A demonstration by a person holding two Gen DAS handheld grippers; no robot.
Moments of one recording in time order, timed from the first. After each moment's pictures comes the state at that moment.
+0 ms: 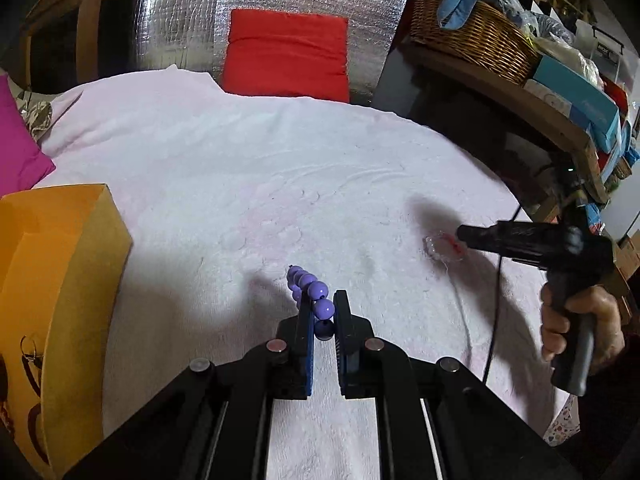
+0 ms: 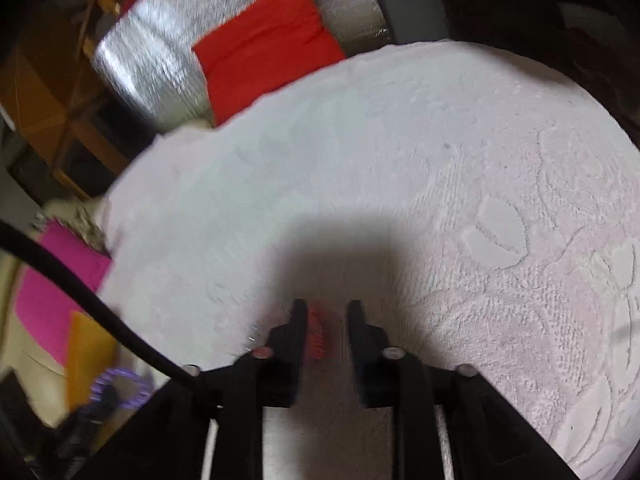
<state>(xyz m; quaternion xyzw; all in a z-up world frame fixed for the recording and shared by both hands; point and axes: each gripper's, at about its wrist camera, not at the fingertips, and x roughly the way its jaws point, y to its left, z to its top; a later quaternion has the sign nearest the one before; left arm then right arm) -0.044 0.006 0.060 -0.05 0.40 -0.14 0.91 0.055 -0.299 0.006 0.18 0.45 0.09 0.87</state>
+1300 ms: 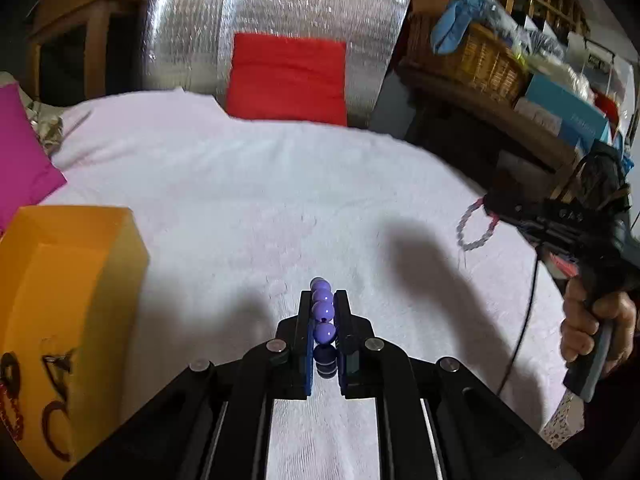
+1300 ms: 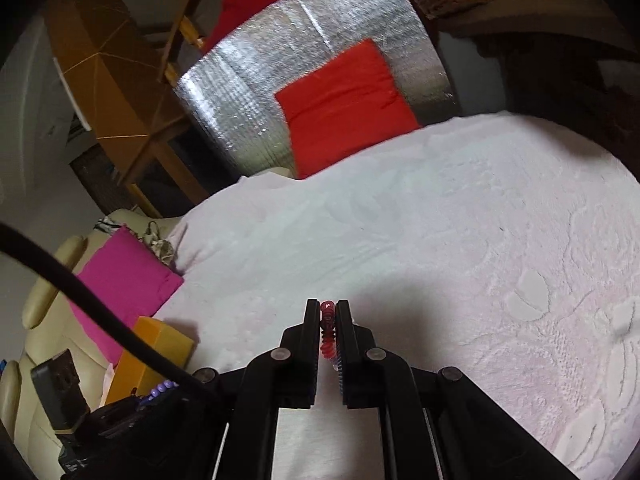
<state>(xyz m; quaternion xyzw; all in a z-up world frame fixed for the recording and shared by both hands) -0.064 0.013 0.088 -0.07 0.35 -0.14 0.92 0.010 -0.289 0.075 0.20 0.32 0.20 0.91</state>
